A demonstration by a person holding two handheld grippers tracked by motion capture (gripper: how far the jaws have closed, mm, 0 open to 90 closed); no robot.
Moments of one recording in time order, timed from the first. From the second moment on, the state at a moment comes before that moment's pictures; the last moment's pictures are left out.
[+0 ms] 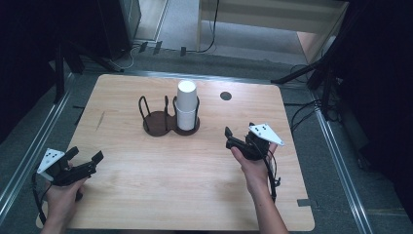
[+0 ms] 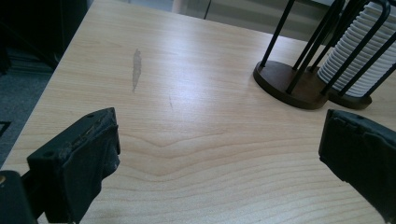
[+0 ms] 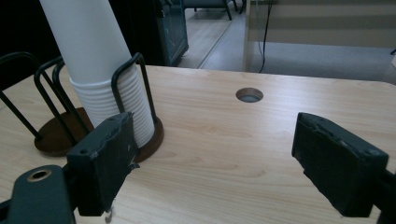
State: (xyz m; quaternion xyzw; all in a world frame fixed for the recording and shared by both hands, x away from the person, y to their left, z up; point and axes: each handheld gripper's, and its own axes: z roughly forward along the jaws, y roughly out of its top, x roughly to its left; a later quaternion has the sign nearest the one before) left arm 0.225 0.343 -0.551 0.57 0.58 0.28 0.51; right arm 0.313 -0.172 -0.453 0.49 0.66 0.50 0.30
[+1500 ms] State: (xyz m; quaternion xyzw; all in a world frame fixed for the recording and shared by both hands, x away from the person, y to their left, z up) left arm 0.224 0.339 -0.550 0.58 0.59 0.29 0.48; right arm 0.378 -0.053 -0.438 0.44 0.68 0.53 0.26
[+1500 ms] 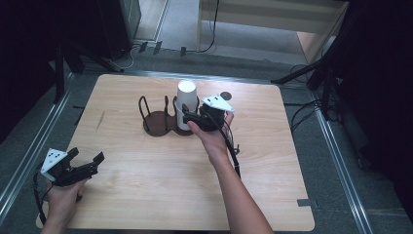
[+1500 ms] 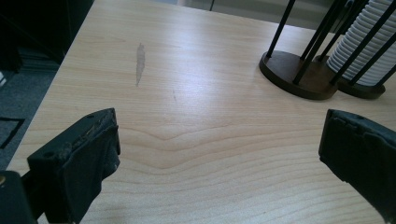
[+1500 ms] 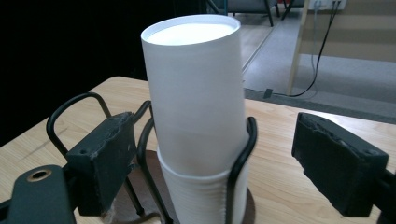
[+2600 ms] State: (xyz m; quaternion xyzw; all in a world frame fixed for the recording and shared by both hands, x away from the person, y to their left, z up) left arm 0.225 0.340 -0.550 0.58 0.59 0.28 0.49; right arm 0.415 -0.013 -0.456 0.46 0.67 0.50 0.28
